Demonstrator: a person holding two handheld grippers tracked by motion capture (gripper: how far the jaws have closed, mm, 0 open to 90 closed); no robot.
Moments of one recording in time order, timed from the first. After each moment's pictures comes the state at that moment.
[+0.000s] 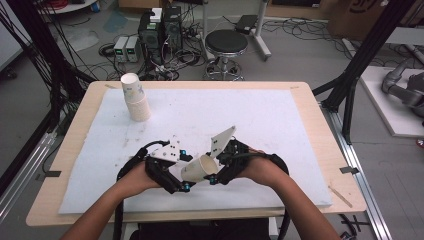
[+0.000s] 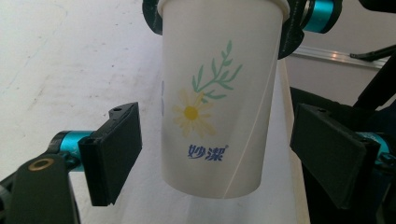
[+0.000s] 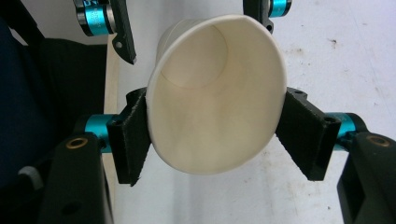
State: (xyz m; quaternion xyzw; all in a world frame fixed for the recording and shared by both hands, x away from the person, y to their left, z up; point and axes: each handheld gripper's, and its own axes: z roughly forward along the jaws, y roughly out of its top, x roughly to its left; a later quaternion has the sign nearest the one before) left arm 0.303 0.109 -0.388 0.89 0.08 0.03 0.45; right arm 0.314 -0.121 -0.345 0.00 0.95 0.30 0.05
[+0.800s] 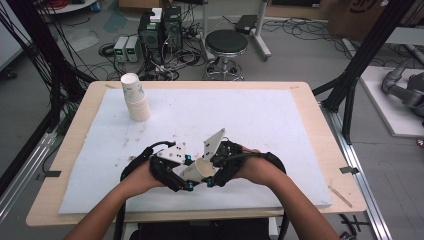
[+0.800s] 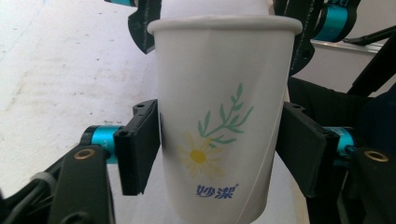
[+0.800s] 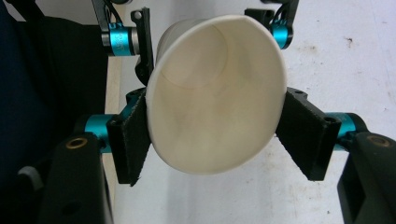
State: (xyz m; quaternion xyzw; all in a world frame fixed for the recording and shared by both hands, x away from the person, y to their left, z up) left arm 0.305 0.099 -0.391 0.90 0.06 0.01 0.43; right arm 0.312 -0.106 -0.345 -0.02 0.96 0.27 0.05
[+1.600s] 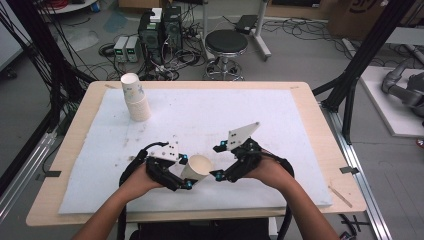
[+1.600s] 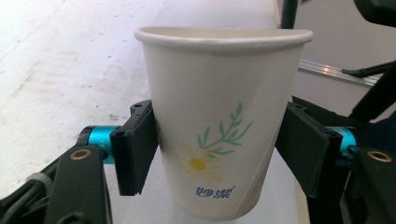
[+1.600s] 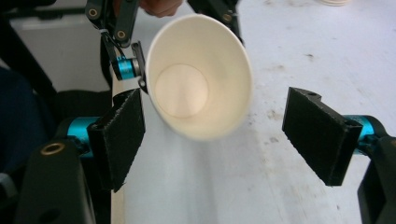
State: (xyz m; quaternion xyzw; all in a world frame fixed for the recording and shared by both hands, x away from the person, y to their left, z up) left arm 0.306 0.116 -0.406 0.87 0.12 0.01 0.48; right arm 0.318 -0.160 -0.350 0.08 0.91 0.41 0.03
